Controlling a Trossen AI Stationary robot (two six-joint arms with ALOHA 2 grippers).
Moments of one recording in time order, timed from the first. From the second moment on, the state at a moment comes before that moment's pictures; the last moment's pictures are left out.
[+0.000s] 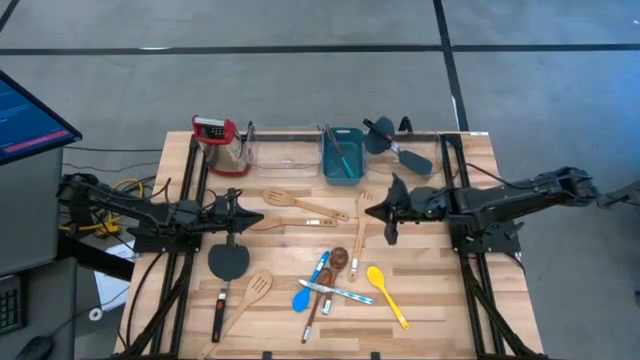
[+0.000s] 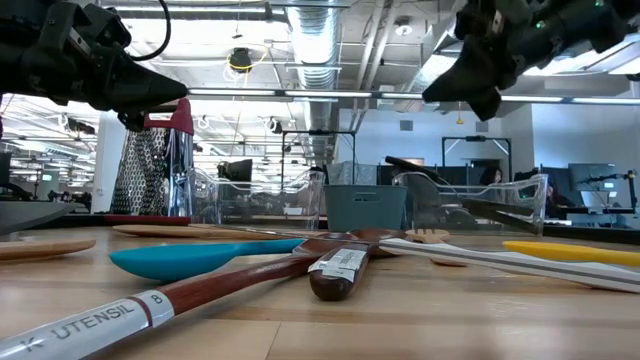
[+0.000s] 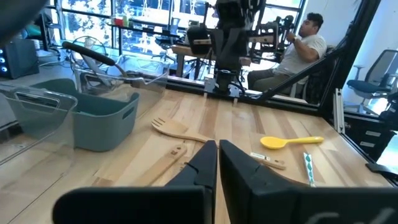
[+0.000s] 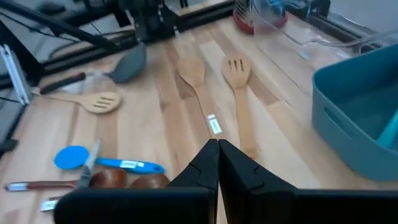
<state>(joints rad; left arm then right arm) -0.21 0.55 0.01 0.51 -0.36 -0.16 0.09 1.03 0.53 0.05 0.23 0.33</state>
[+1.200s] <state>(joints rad) -0.21 0.55 0.01 0.51 -0.36 -0.16 -0.04 1.32 0.54 -0.06 0.26 0.62</state>
